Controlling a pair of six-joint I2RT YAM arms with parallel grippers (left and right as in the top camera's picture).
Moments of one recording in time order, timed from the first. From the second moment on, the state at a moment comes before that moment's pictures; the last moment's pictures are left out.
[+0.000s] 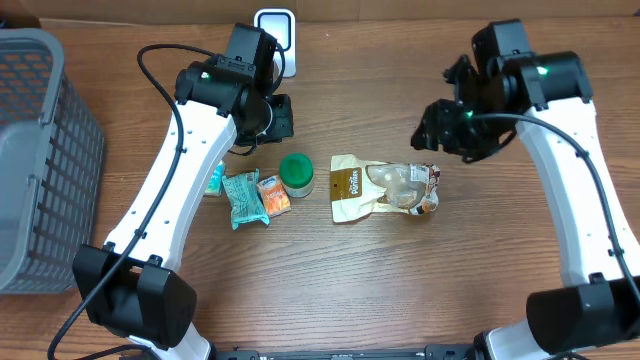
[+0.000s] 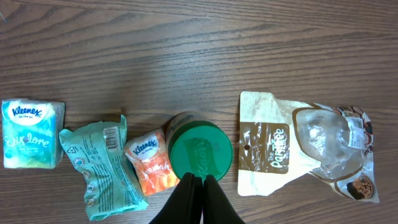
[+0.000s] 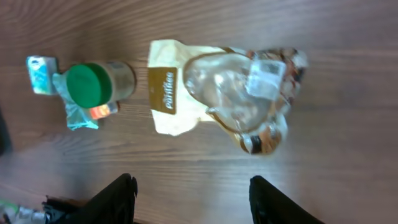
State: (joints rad) left arm -0.32 1.80 1.74 -1.15 0.10 -0.41; right arm 0.15 1.71 1.79 -1.45 -0.30 0.24
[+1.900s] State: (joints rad) left arm -0.32 1.80 1.74 -1.15 0.08 -0.41; right arm 0.25 1.74 1.15 -0.79 -0.30 0.61
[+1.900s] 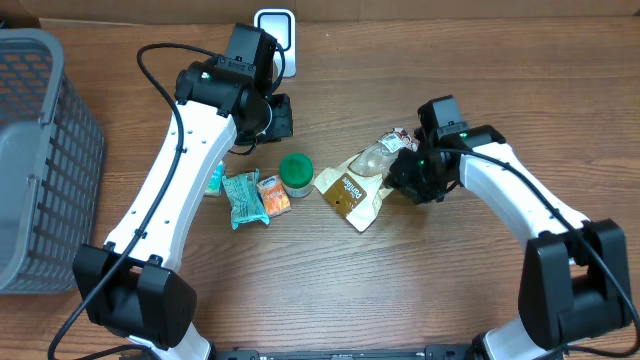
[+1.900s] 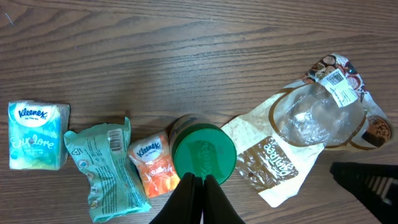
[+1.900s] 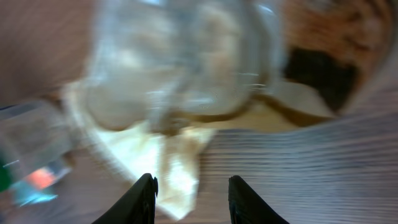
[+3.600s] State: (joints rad) left arm -0.59 2.23 1.73 -0.62 0.22 -0.51; right arm -0.09 1.81 1.25 -0.70 -0.40 0.41
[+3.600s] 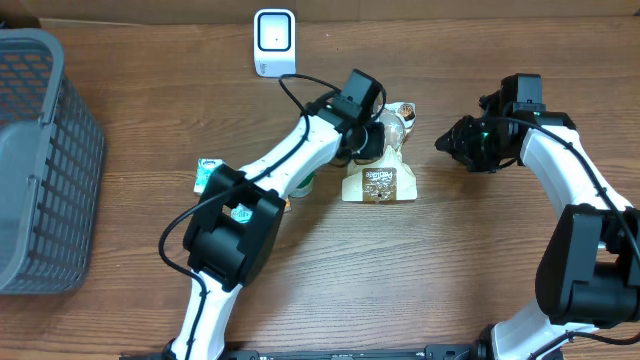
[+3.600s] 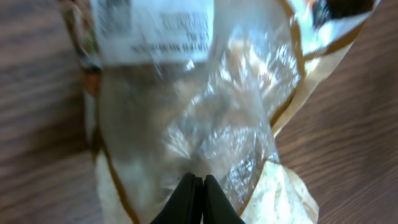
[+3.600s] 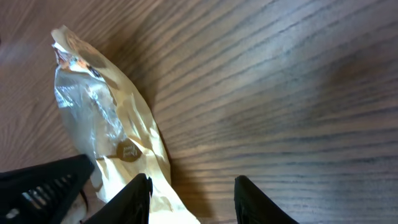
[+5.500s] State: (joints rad) left arm -0.53 2.32 1.75 -0.94 0.52 -0.50; right arm 0.06 2.09 1.26 -0.72 -0.82 -0.13
